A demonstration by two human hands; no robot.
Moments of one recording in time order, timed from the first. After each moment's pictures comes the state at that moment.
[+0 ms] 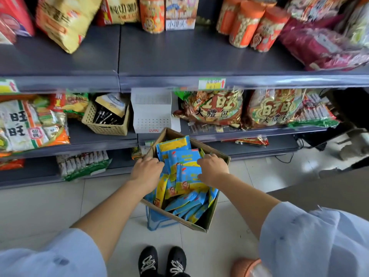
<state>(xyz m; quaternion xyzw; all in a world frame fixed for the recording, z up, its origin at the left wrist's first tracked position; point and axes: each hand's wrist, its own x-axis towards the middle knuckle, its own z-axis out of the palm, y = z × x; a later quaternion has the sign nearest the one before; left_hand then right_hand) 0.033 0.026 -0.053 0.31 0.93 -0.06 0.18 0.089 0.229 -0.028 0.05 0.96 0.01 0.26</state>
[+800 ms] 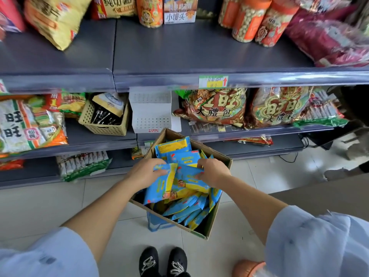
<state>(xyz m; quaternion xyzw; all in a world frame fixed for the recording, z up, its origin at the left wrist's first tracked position) 0.011 0.023 -0.065 0.16 0.90 0.25 0.31 0.077 0.241 -0.041 0.11 0.94 -0.14 0.28</state>
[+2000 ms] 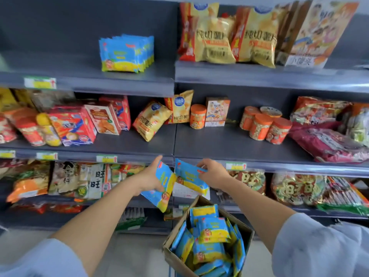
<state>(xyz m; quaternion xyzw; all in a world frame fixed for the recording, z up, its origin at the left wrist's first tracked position) -0.009 -0.069 0.207 0.03 0.89 0.36 0.27 0.004 0.153 0.196 0.04 0.95 -0.30 0.09</state>
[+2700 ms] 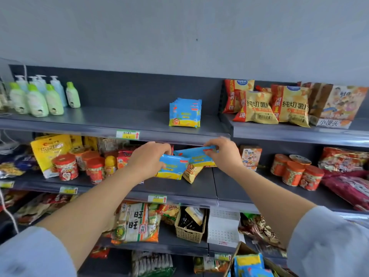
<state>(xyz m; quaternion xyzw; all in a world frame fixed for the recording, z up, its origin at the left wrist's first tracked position) -0.019 -0.272 0.380 0.19 0.96 0.12 -0.17 -0.029 -0.035 0.374 -0.06 0.93 -0.28 -0.24</state>
